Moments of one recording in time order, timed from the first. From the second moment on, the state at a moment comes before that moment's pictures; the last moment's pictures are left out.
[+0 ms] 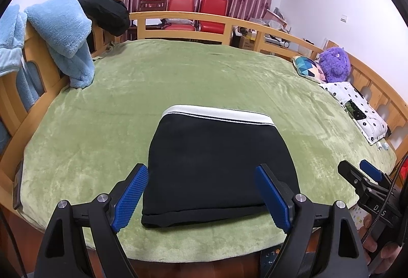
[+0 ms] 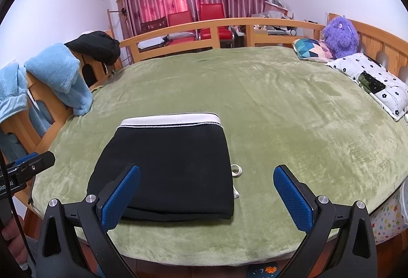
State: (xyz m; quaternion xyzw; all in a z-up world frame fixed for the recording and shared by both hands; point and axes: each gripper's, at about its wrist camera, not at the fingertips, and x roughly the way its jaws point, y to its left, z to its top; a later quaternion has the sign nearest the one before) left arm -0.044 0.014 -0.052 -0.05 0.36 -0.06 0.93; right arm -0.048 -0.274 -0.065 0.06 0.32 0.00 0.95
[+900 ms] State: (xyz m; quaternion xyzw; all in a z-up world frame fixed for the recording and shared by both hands) left arm -0.045 0.014 -0.050 -0.06 0.36 -0.07 0.93; right arm -0.049 -0.278 -0.065 0.07 0.32 0.00 0.94
